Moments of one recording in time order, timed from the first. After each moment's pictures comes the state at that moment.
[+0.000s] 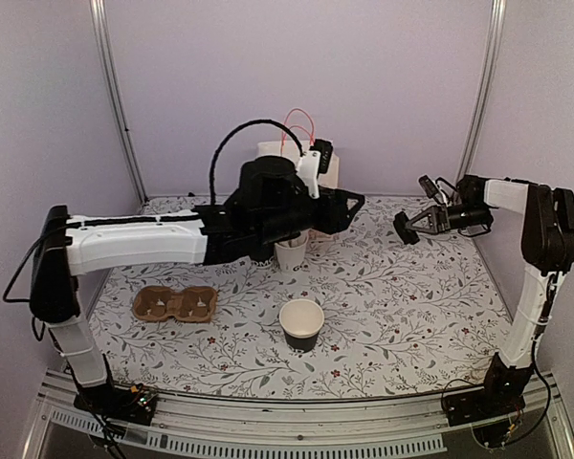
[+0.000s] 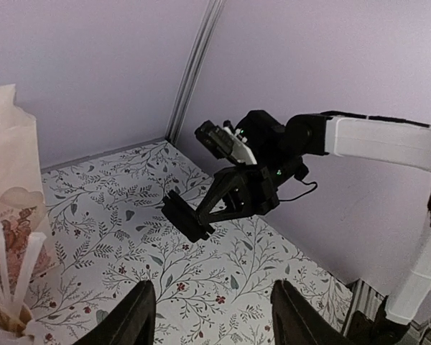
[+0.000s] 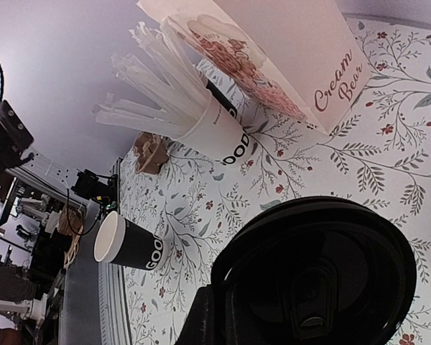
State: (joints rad) left arm -1.04 1.75 1.44 0.21 -0.12 -0.36; right arm -0.05 2.00 1.52 -0.92 -1.23 -0.59
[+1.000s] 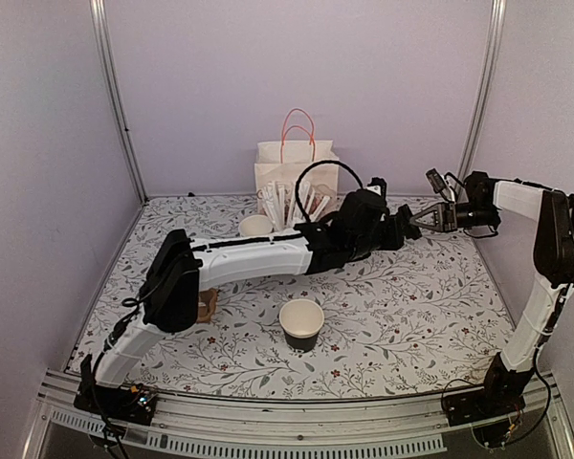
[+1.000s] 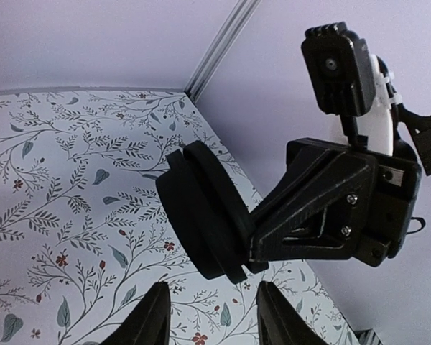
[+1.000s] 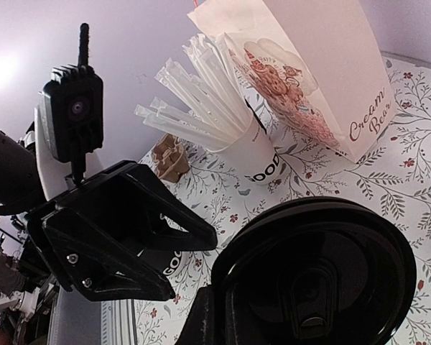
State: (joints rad) left arm -1.10 2.48 2.23 -0.03 -0.27 -0.64; right arm -0.05 1.84 1.39 -0.84 -1.30 -0.60
